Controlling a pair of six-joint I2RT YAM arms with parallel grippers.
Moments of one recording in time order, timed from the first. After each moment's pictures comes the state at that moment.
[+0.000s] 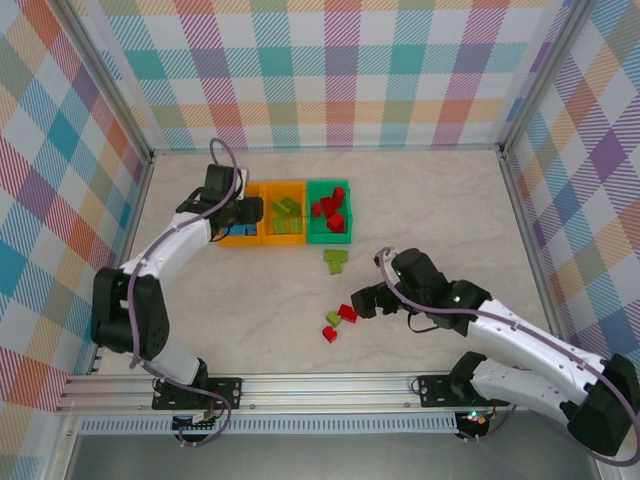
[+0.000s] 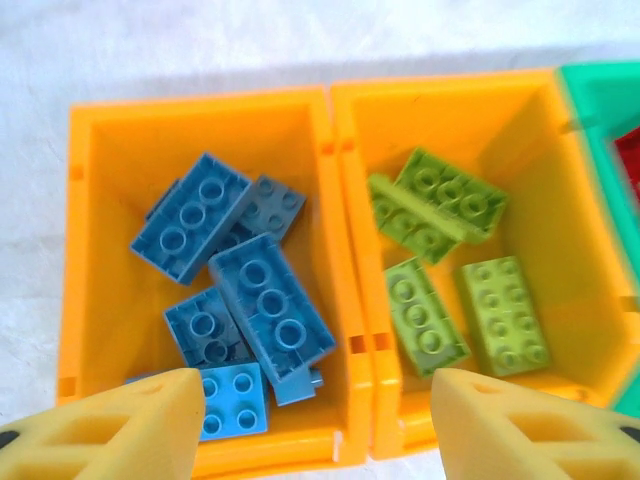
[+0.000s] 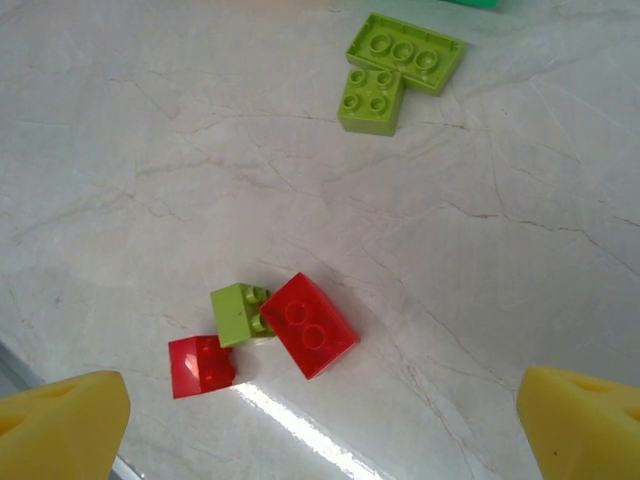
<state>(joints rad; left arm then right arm) -0.23 1.52 1.18 -0.43 -0.03 -0.12 0.81 0.97 0.70 -0.56 -0.05 0.40</state>
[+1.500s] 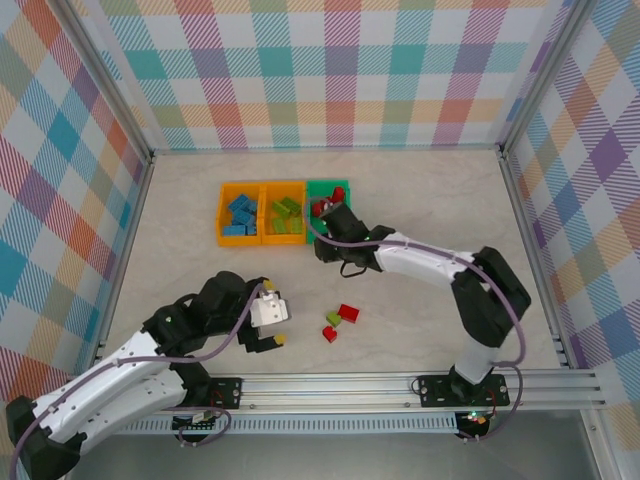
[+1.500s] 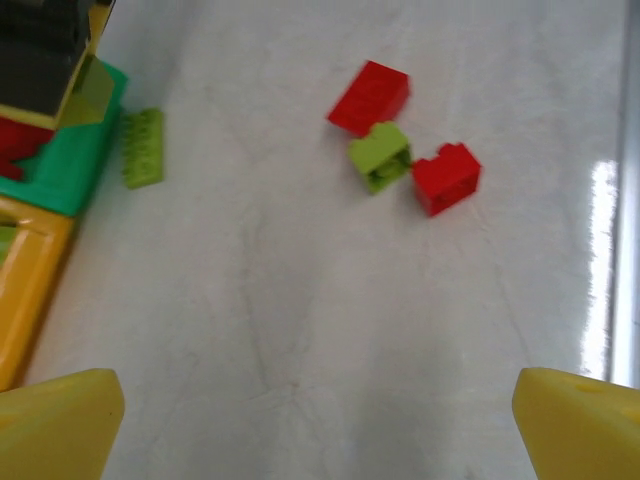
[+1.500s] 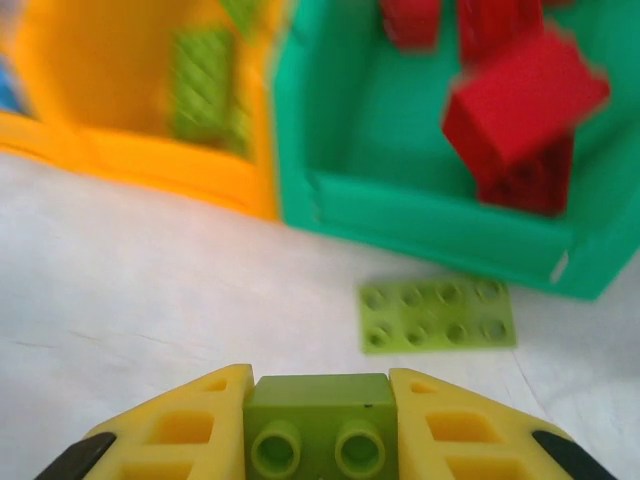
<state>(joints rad) -0.80 0.65 0.56 -0.63 0.12 0.55 0.80 1.71 1.19 -0.30 0.09 0.50</state>
